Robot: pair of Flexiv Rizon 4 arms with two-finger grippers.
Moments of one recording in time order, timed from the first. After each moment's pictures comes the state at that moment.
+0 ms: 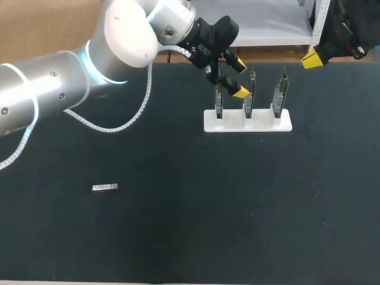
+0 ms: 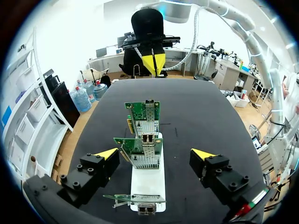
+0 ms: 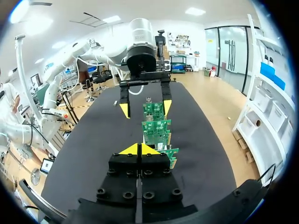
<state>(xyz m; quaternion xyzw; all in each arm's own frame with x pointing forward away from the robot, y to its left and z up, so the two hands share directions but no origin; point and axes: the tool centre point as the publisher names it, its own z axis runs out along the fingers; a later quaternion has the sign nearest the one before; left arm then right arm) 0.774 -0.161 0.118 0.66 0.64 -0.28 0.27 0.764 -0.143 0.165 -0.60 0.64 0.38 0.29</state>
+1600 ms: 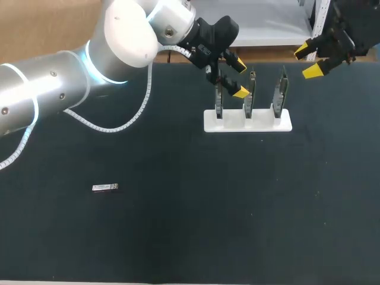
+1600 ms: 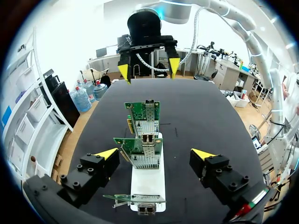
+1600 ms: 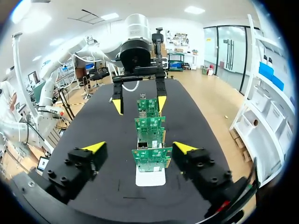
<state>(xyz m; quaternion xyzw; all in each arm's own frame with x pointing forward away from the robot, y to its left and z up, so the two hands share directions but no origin) 0.774 -0.161 0.118 0.66 0.64 -0.28 0.27 0.776 -0.140 0.155 -0.61 0.64 0.36 0.29</state>
